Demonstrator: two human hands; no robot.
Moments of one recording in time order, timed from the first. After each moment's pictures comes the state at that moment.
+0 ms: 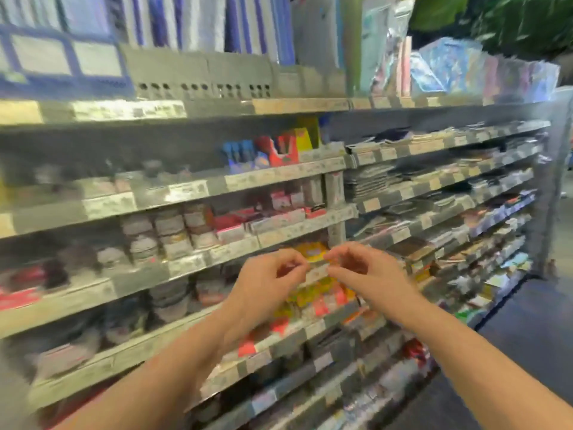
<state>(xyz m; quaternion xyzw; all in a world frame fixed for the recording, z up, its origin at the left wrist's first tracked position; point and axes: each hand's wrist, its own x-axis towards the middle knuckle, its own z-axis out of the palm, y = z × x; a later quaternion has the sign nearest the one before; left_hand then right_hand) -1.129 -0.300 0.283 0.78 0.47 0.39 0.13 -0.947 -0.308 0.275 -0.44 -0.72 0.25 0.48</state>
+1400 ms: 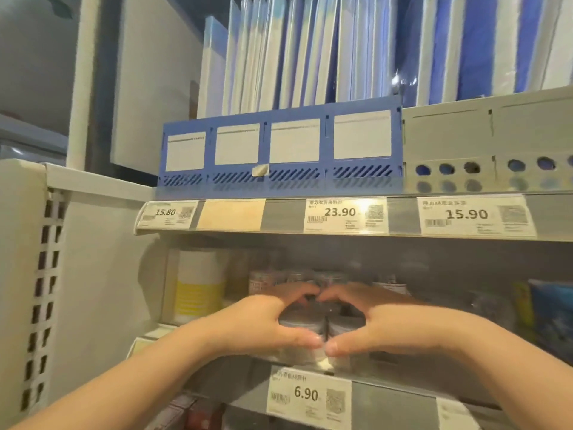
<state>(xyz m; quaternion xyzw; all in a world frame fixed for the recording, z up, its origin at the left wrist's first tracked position) -1.483 -0.132 0.435 0.64 0.73 0.23 -0.06 -1.327 0.005 0.453 -0.06 -0.99 0.11 0.11</state>
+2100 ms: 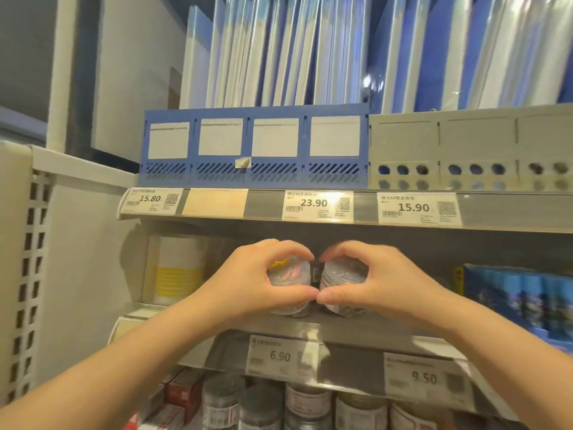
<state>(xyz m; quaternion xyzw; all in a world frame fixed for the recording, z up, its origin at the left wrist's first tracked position) -1.437 -0.153 0.450 0.65 0.63 0.37 -0.19 -1.281 -0.026 0.463 -0.09 -0.93 0.15 0.33</state>
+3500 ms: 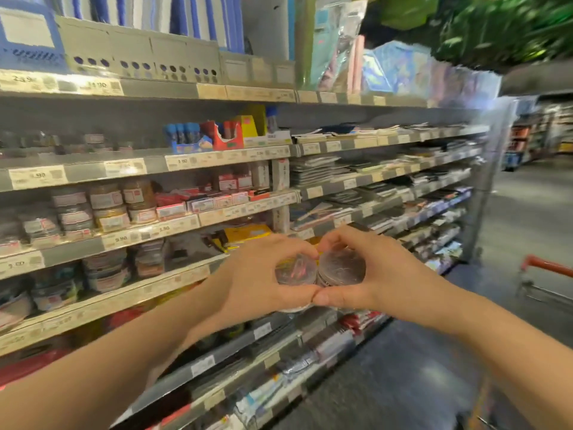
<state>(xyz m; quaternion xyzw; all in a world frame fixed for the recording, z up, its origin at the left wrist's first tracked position) -1.012 -0.399 0.307 0.88 0.37 0.28 0.06 -0.813 -0.428 0.315 -0.44 -0.82 0.17 0.32</state>
